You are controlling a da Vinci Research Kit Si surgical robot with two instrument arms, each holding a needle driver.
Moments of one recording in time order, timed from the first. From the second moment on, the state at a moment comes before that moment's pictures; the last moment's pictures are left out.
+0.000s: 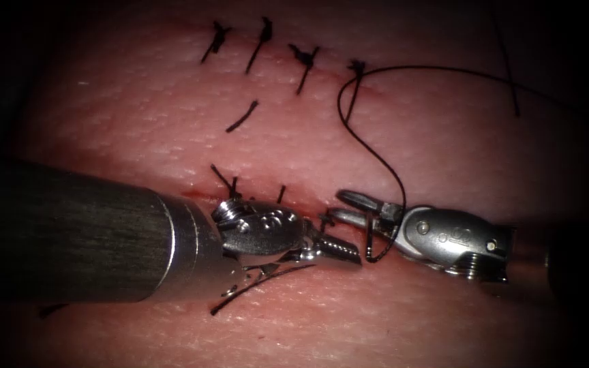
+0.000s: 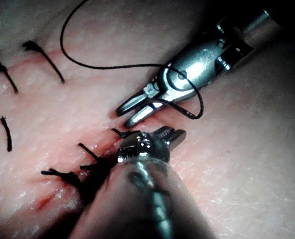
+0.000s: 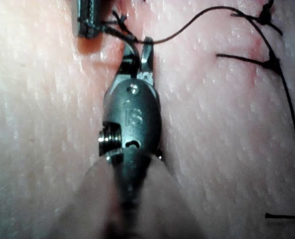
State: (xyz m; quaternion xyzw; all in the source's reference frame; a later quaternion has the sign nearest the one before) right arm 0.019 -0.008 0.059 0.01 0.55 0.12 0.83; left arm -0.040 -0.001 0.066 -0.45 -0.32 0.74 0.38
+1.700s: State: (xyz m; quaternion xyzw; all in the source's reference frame) right arm 0.019 -0.003 0.055 -0.14 0.56 -0.01 0.81; left arm -0.042 -0.003 0.072 -0.46 -0.29 0.75 0.38
